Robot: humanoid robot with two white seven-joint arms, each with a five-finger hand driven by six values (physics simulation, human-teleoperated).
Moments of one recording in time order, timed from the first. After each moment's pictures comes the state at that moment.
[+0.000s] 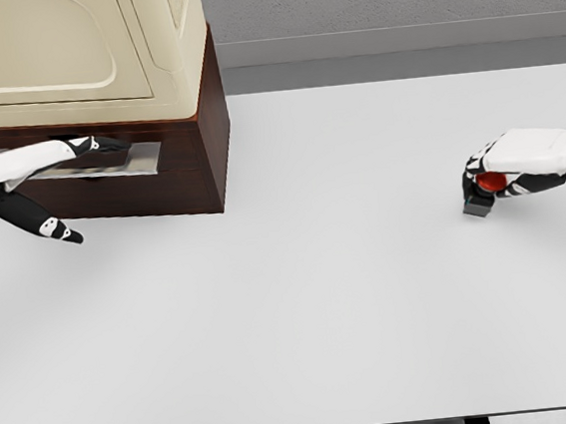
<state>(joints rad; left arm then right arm) -0.56 1.09 -0.55 -1.73 0.27 -0.06 -0.62 -0.65 -0.97 0.67 -1.36 0.26 -0.61 0.61</state>
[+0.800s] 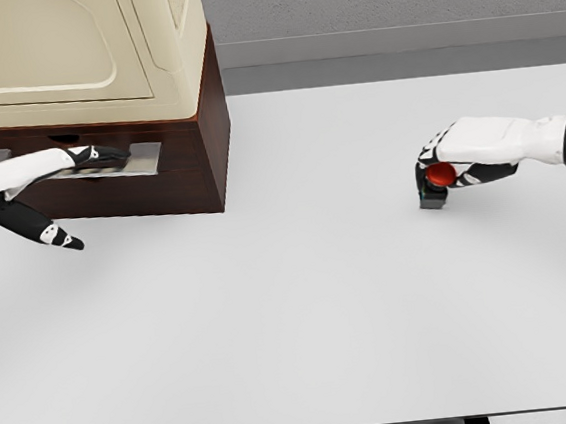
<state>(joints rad) -0.49 1.09 -0.50 -1.75 0.27 -0.06 -0.61 -0.70 -0.85 0.68 -1.38 0.25 -0.61 0.61</state>
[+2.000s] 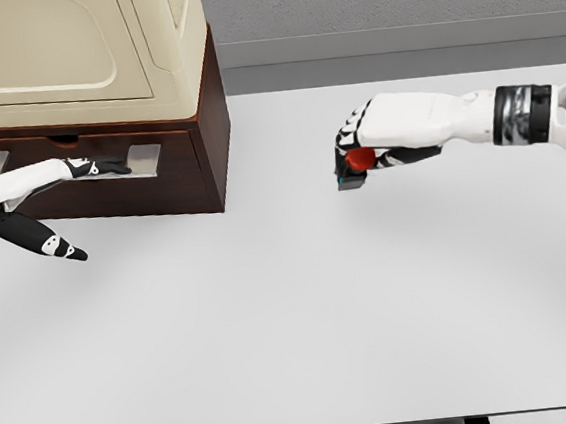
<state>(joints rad) -0.41 1.10 -0.46 -1.77 0.33 -0.07 -0.59 -0.81 -0.71 0.72 -1.49 0.23 -0.61 0.61</state>
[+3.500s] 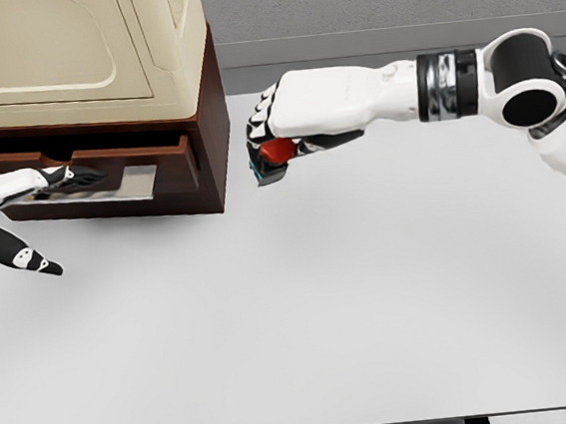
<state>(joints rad) -0.38 1.21 -0.46 -1.77 0.47 -0.07 -0.60 -1.00 -0.59 0.85 -1.59 0.19 -0.52 0.61</state>
